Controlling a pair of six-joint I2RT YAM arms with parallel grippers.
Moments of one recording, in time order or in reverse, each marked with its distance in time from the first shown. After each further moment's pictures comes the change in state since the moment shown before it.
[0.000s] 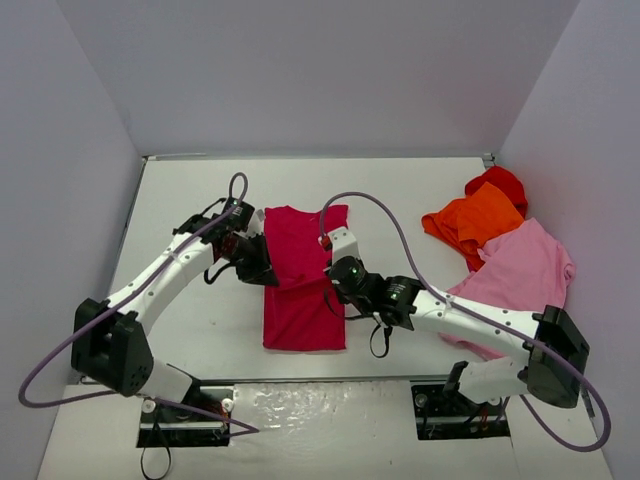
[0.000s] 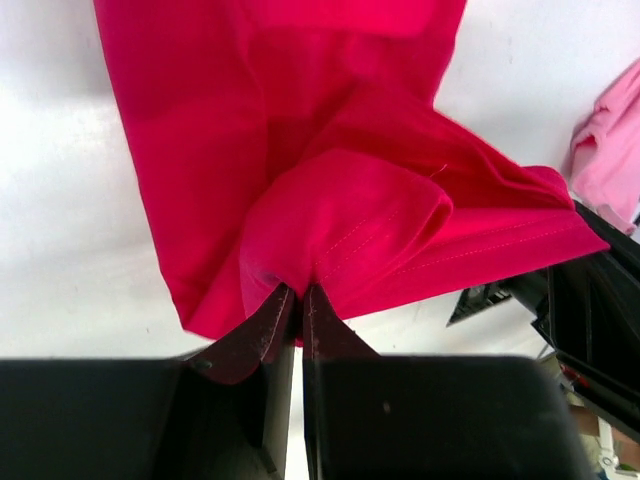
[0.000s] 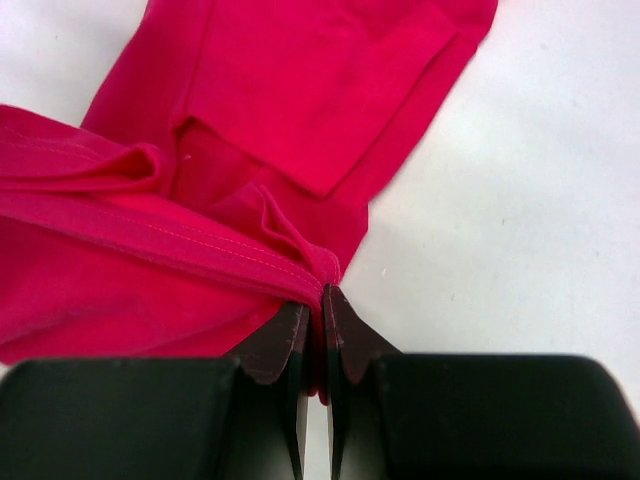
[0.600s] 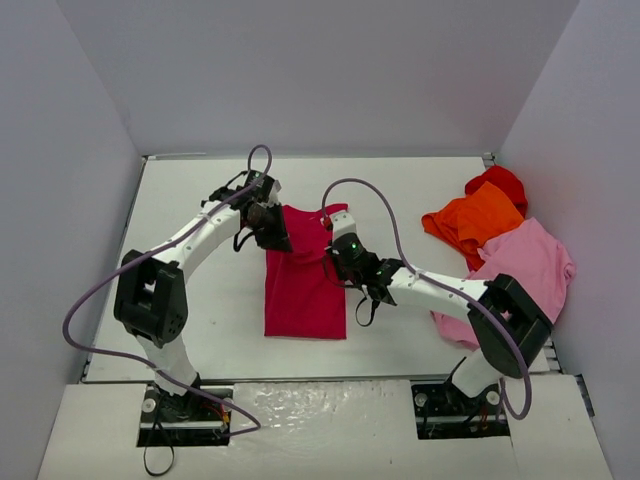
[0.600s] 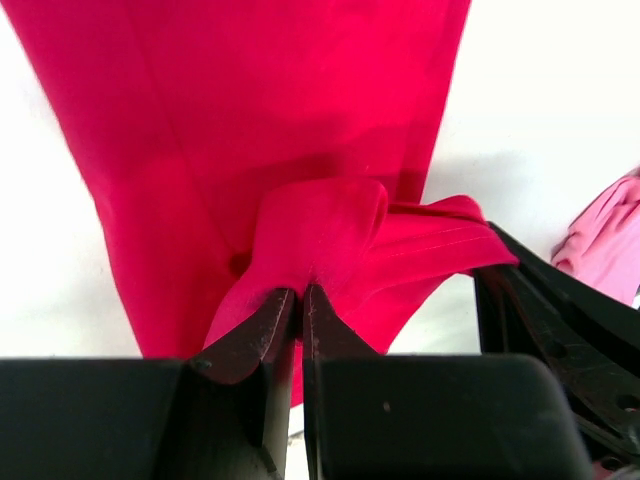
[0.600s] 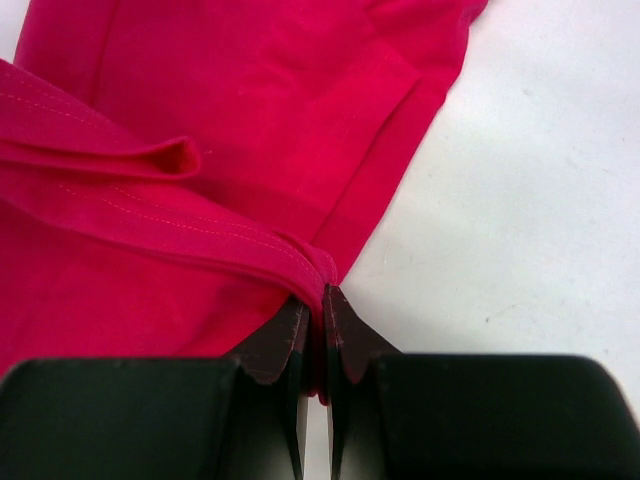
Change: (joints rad) left arm 0.006 0.335 0.276 0.134 -0.078 0.040; right arm -0.220 0.255 -0.022 0.329 -0.120 -0.133
